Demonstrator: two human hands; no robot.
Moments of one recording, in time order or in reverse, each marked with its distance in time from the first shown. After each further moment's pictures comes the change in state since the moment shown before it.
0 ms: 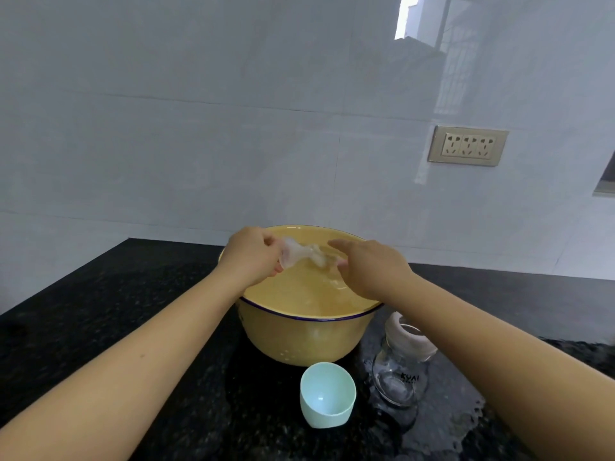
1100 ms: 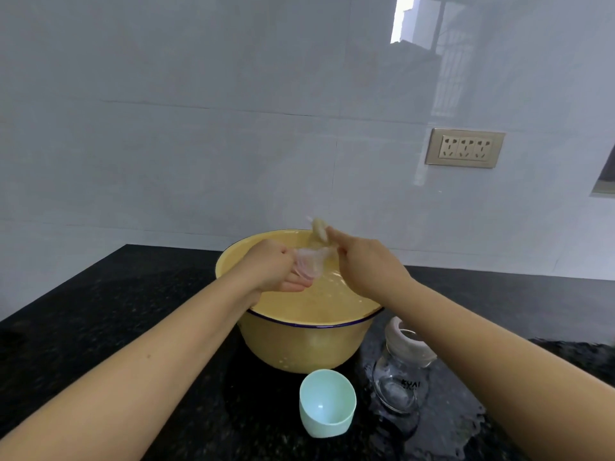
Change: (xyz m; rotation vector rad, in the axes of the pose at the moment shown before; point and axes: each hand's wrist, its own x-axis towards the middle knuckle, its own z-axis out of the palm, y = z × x) left_hand -0.003 0.014 0.015 -0.289 -0.270 -0.158; right_hand 0.006 -0.004 0.000 0.200 0.109 0.028
